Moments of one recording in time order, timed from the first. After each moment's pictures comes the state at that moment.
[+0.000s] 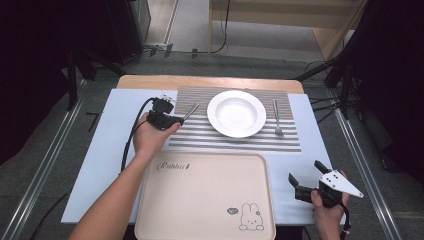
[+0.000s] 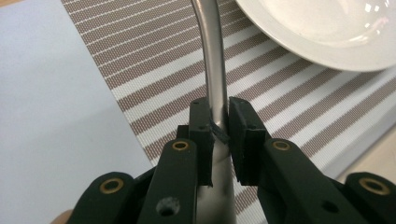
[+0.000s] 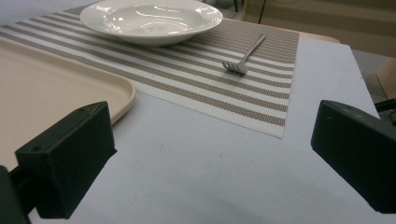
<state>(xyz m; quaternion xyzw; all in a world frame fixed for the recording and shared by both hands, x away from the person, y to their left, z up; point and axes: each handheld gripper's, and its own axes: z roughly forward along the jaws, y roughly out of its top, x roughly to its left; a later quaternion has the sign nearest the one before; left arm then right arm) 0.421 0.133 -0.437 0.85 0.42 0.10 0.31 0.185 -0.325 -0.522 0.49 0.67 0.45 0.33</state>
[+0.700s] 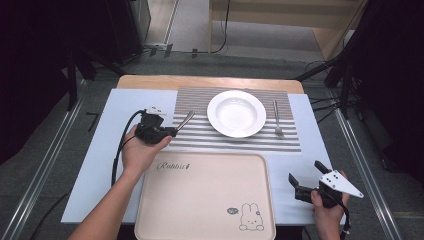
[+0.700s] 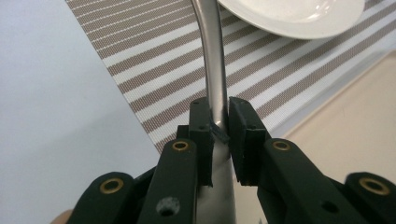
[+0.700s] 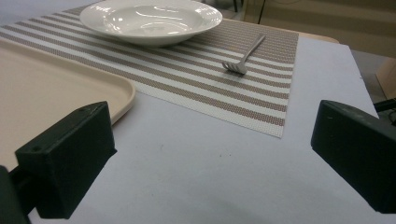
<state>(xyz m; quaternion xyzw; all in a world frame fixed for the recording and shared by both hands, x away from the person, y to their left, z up) 0.368 0.157 -0.429 0.84 0.40 0.10 0.34 0.185 -0.325 -0.522 0.49 0.67 0.45 0.34</state>
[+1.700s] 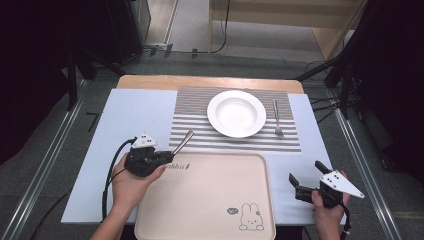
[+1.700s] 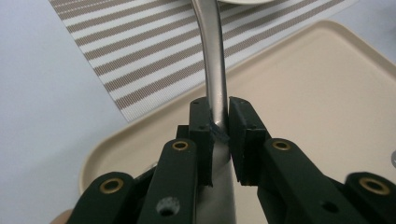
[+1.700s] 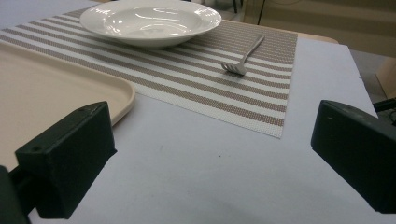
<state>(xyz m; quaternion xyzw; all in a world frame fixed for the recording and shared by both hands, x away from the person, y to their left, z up) 0.281 0.173 -0.436 0.83 0.39 0.09 0.39 0.184 -0.326 -0.522 0.49 0.67 0.45 0.34</state>
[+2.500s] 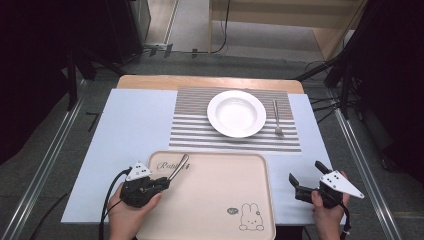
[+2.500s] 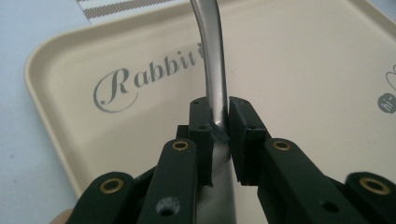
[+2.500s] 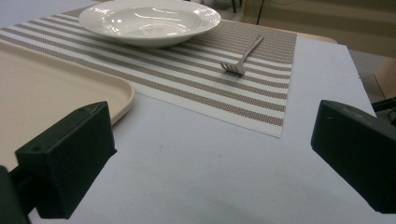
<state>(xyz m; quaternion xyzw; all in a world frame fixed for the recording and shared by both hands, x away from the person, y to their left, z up) 0.226 0.188 -0.478 0.82 0.42 0.08 0.38 0.184 -0.326 -0.522 0.49 0.67 0.45 0.34</state>
